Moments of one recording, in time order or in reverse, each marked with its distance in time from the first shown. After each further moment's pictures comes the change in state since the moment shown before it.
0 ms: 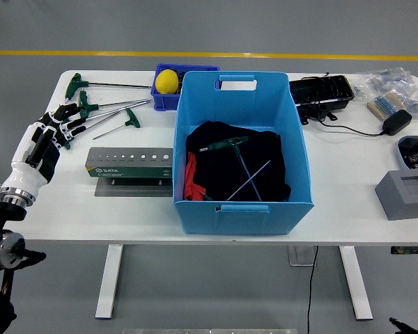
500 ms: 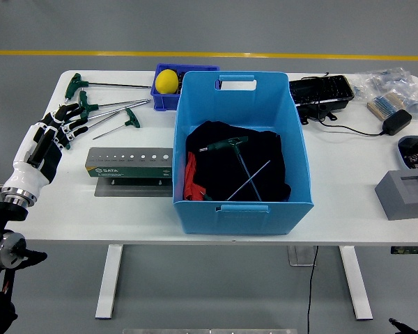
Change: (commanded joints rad) left arm 0.002 -0.001 0.008 -0.004 -0.015 -0.007 0.016; right arm -0.003 0.002 0.003 -0.001 -0.003 -0.001 -0.001
